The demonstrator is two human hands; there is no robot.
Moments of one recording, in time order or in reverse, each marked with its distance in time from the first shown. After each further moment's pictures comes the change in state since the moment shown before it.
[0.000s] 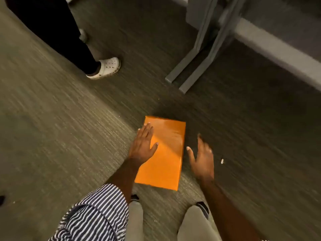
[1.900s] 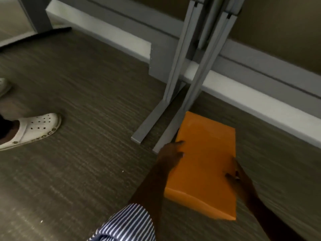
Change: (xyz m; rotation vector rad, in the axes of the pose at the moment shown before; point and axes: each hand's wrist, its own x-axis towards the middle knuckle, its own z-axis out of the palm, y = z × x) left_hand 0.441 0.044 0.131 -0.546 -0.099 0.204; right_hand 0.352 0.216 0.040 0.356 0.184 0.257
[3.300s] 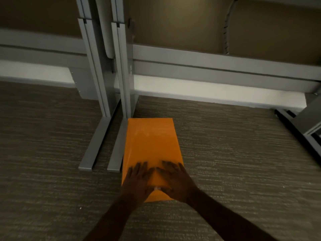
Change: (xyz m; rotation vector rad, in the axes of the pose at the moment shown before) left_hand -0.055 -0.017 0.065 0.986 -0.224 0.462; right_hand -0.066 0.004 0.061 -0.743 -0.049 -0.484
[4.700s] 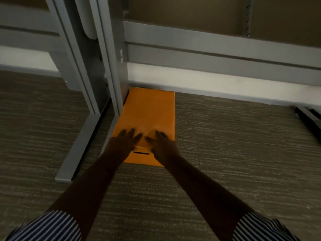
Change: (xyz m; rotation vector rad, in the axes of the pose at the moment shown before) left_hand 0.196 -0.107 -0.019 0.252 -0.070 -0.049; right_hand 0.191 0.062 -0.025 -0.020 -0.001 0.175
